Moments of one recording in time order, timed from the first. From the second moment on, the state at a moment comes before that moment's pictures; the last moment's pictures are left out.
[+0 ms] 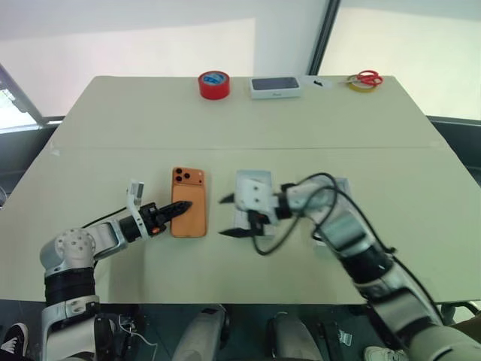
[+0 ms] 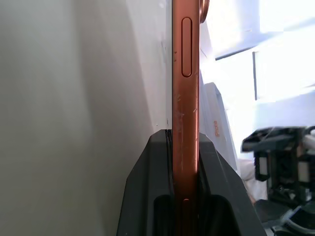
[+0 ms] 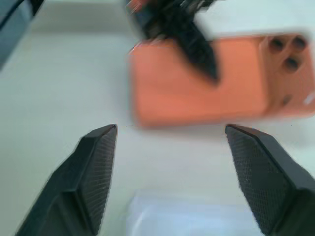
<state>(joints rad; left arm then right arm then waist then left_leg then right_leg) -0.38 0.43 0.44 0.18 -0.89 1.27 -0.68 -0.53 -0.52 0.39 -0.14 0.00 0.34 1.17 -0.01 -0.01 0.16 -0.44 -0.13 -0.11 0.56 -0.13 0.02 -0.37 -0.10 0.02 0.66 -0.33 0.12</state>
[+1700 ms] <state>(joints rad) -0.51 0.26 0.46 0.11 -1.07 1.29 -0.38 -0.49 -0.50 0.31 -0.18 0.10 0.40 1.04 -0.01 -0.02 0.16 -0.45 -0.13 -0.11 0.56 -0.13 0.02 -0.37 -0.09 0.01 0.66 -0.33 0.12</state>
